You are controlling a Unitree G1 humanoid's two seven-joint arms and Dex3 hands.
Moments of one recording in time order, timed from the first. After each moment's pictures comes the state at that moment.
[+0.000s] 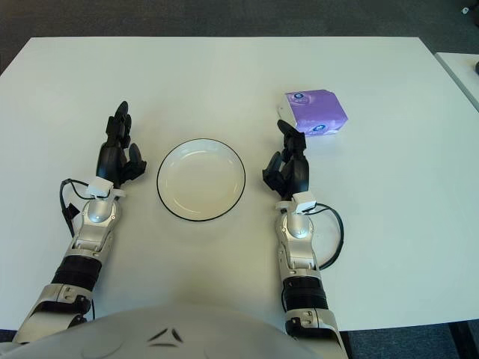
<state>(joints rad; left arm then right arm) -0.11 0.13 -0.02 0.31 0.10 -0.57 0.13 -0.02 0.03 -0.03 0.20 0.01 -0.44 -0.10</state>
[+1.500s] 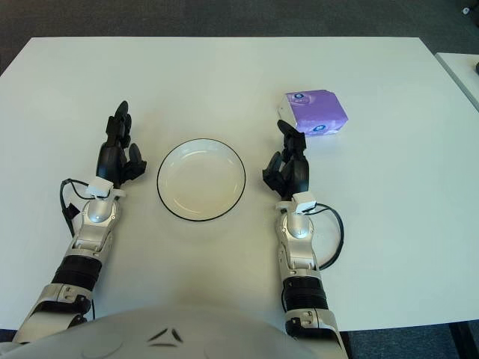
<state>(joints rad) -0.12 0.12 -0.02 0.32 0.10 -0.57 0.13 -0.01 0.03 -0.03 0.19 0.01 -0.44 -0.09</state>
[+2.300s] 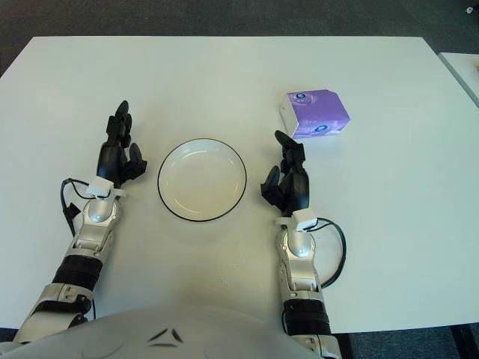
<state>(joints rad) -0.12 0.12 -0.02 0.32 0.10 -0.57 0.14 0.14 0.05 0.00 0.04 -0.02 -0.45 -0.09</state>
